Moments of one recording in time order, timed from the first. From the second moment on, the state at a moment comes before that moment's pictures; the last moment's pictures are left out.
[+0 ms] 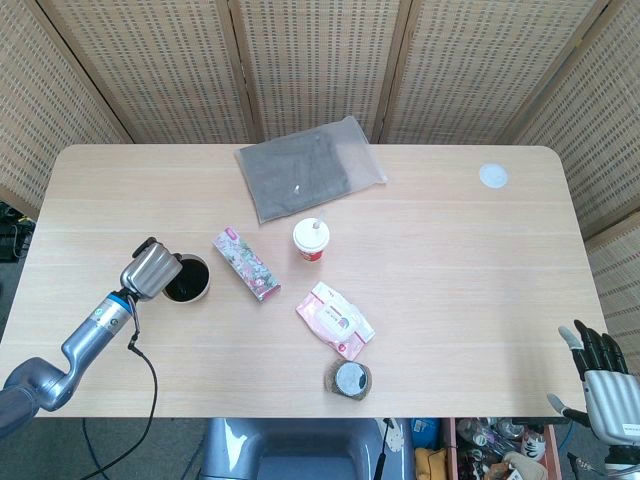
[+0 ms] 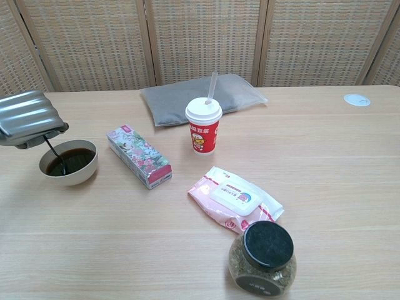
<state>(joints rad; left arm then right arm) -0.68 -1.58 0.04 -0.83 1.59 1.04 0.62 -0.05 -1.20 -0.01 -1.45 -1.55 1.54 0.05</state>
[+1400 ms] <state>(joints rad) -0.70 -1.68 0.04 -0.66 1.58 1.01 0.52 -0.04 -1.20 0.00 -1.46 -1.54 1.51 0.03</state>
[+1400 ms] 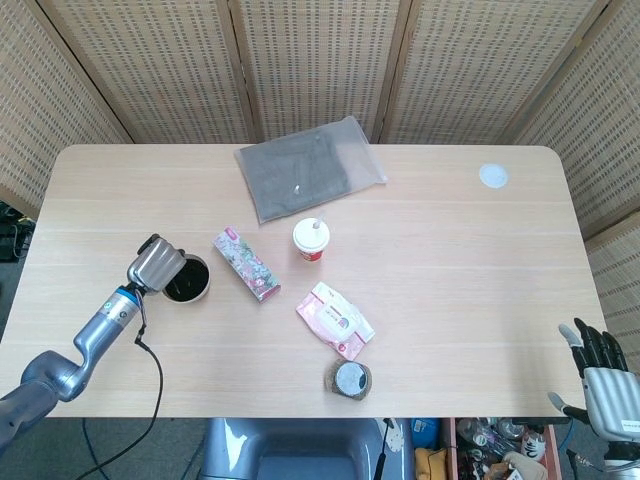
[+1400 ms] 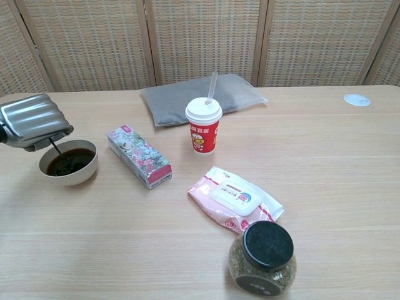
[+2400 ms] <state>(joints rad) -0.73 -1.72 0.02 -0.63 1.56 0.97 0.50 -0.04 -1.20 0.00 -1.45 -1.53 1.51 0.04</state>
